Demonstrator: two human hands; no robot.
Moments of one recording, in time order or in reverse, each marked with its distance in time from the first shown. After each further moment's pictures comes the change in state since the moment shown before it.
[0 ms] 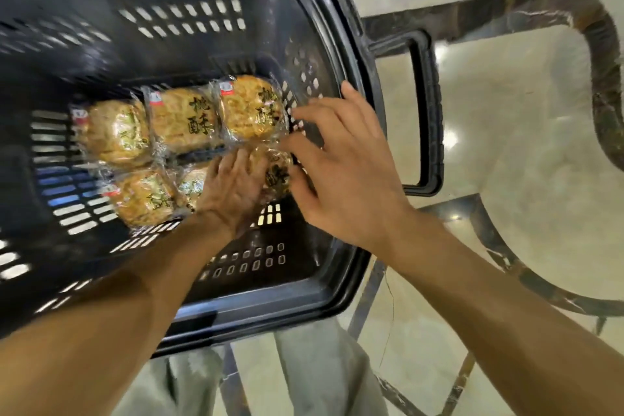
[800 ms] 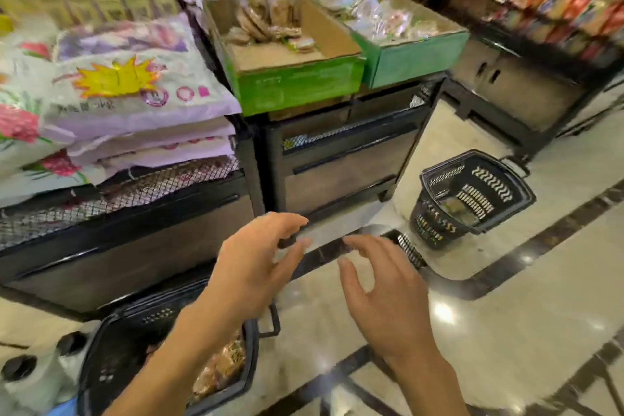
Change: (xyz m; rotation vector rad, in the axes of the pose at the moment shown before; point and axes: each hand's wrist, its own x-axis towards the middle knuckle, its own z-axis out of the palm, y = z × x) left_hand -0.455 0.333 -0.526 -0.383 0.857 0.532; right_hand -0.277 -0.057 -0.599 0.266 0.729 0.504
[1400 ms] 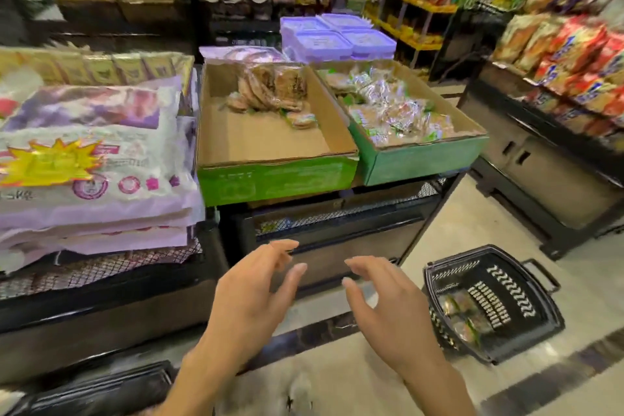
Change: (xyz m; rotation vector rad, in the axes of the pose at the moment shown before) left_hand 0.232 0.010 0.072 -0.022 0.266 -0.178; right_hand 0.272 0.131 -0.016 0.013 -0.156 -0.157
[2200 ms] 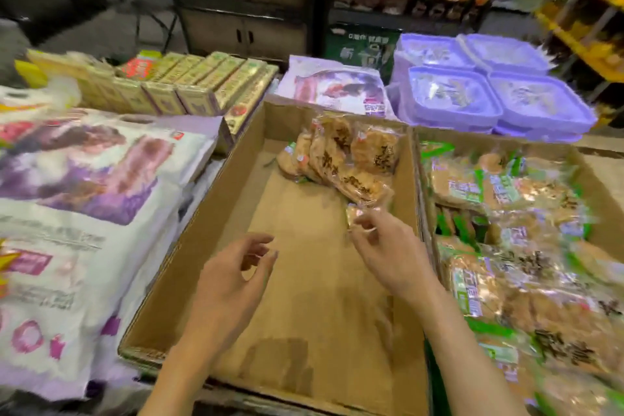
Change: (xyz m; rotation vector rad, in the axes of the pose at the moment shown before) left_hand 0.352 -0.134 0.054 -0.069 0.342 -0.547; right_hand 0.523 0.081 0.139 0.020 -0.465 -0.213
